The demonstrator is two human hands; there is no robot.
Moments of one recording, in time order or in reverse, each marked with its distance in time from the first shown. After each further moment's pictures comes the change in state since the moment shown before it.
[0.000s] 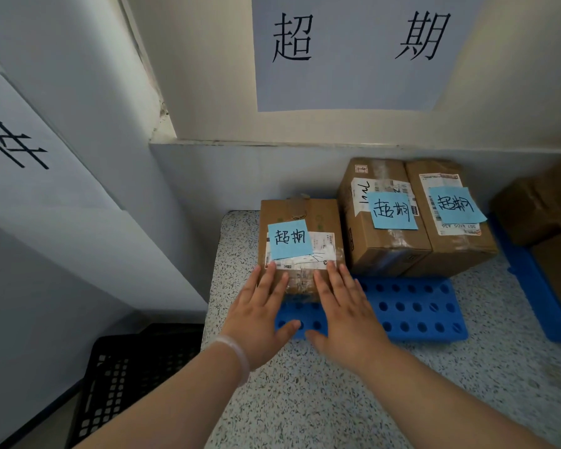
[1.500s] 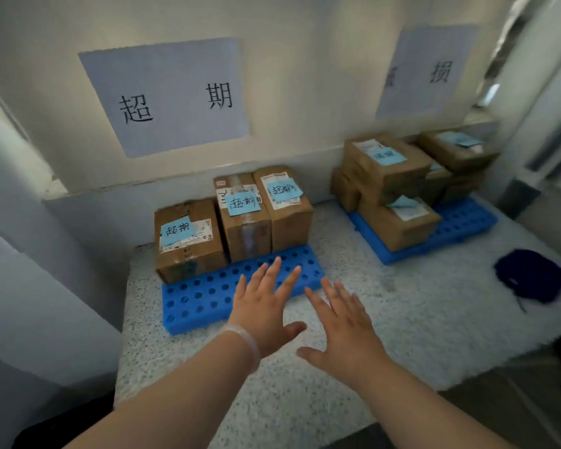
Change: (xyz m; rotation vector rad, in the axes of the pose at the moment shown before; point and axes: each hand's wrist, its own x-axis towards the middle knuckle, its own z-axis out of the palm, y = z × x) left_hand -0.071 0.222 -0.016 0.186 0.082 0.307; right_hand -0.235 0.089 -0.004 0.126 0.272 0.231
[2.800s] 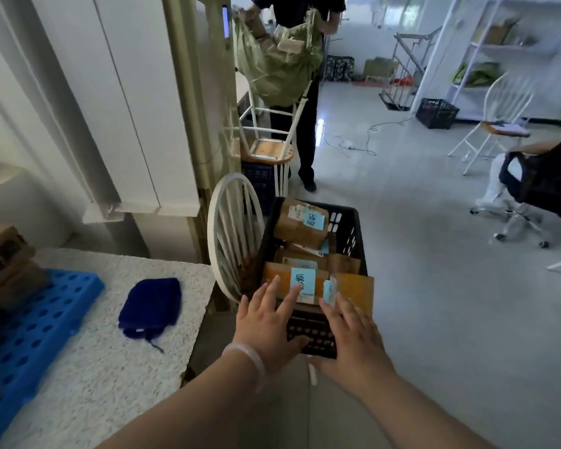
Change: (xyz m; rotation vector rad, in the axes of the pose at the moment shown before) left_hand 0.087 0.649 0.063 0.007 -0.194 1.095; right_hand -0.389 0.410 -0.106 0.198 0.367 1.283
